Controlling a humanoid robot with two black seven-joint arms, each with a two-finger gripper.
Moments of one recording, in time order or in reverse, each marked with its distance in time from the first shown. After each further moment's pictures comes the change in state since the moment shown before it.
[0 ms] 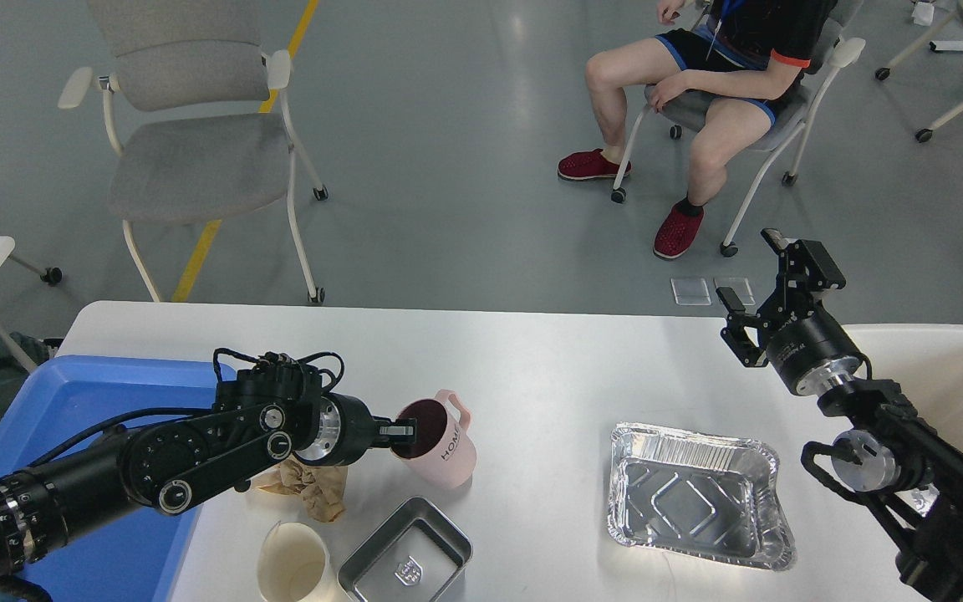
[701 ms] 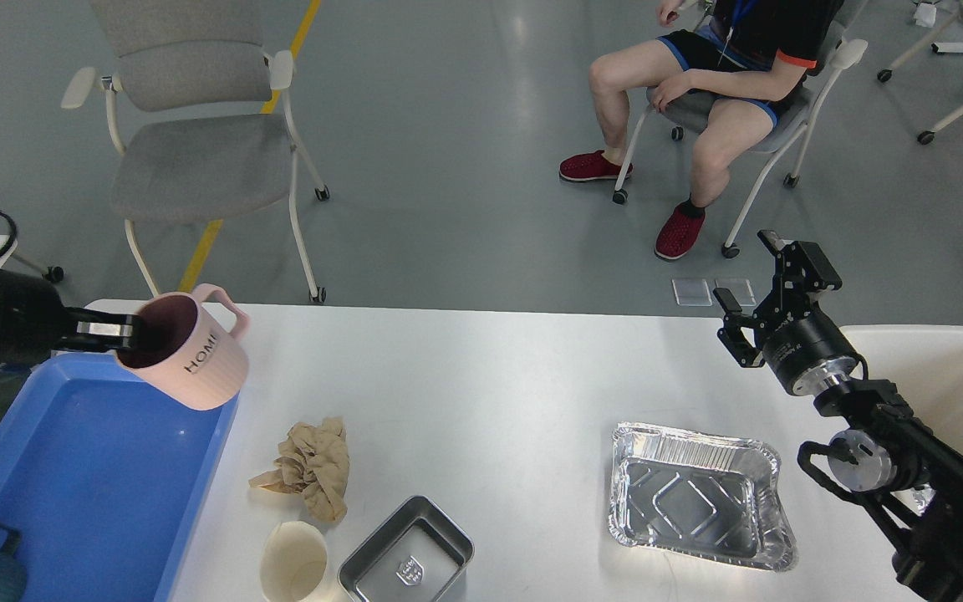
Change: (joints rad) left arm -0.241 0.950 -0.079 -0.598 -0.220 -0.307 0.005; right arm 0.001 0.008 -0.003 -0.002 0.000 -0.002 0.000
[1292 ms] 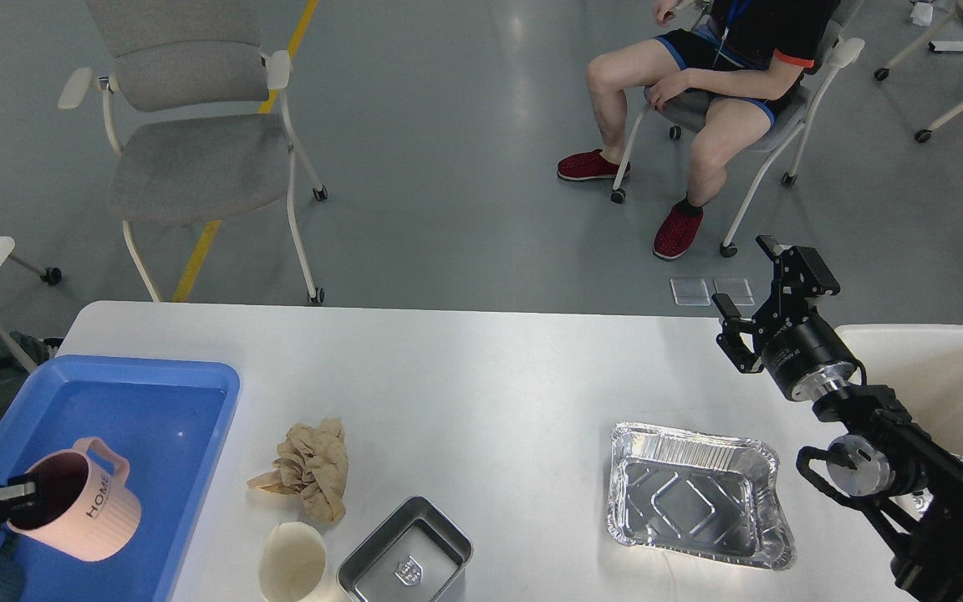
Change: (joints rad) left arm 0.448 0.074 0.118 0.094 -0.046 0.345 -0.039; right arm -0.009 0.004 0.000 -0.002 -0.001 0.001 0.000
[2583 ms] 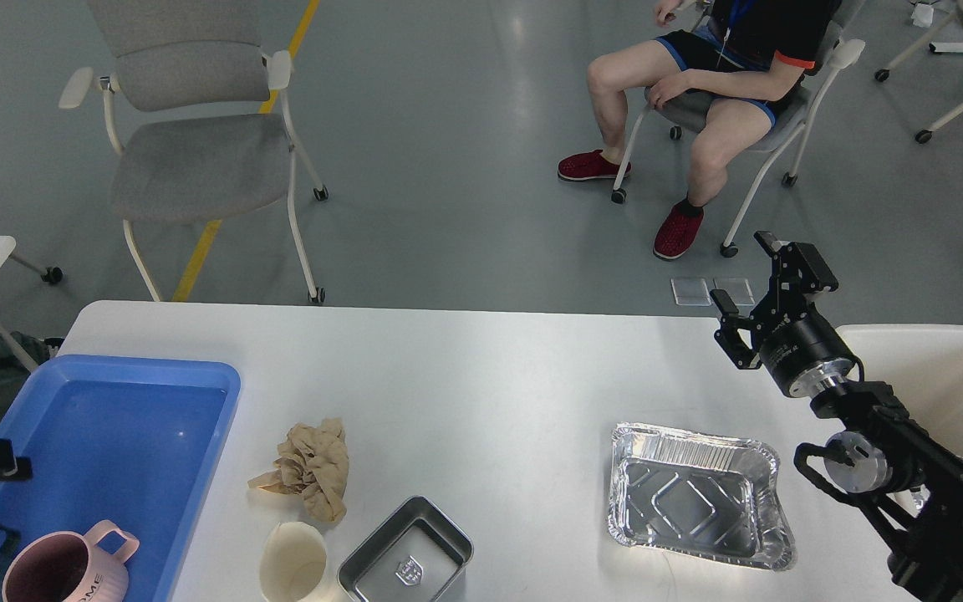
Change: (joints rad) left arm 0.155 0.235 -0.260 -0.152 -0.177 -0.116 -0.054; right arm 0.009 0.005 0.000 -0.003 0.000 0.000 0.000
